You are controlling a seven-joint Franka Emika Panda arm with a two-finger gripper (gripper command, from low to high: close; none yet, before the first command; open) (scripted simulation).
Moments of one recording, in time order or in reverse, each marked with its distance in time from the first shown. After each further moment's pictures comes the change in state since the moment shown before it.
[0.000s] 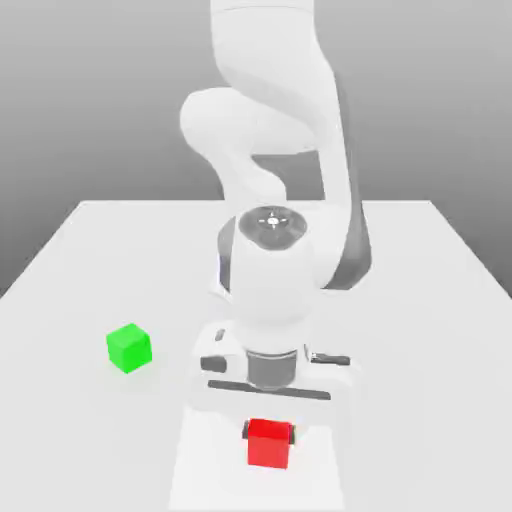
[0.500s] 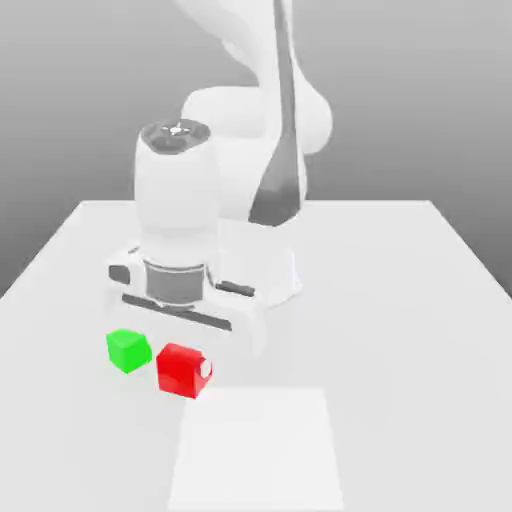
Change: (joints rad) arm -0.269 -0.425 -0.127 -0.190 -0.107 -0.231 0.018
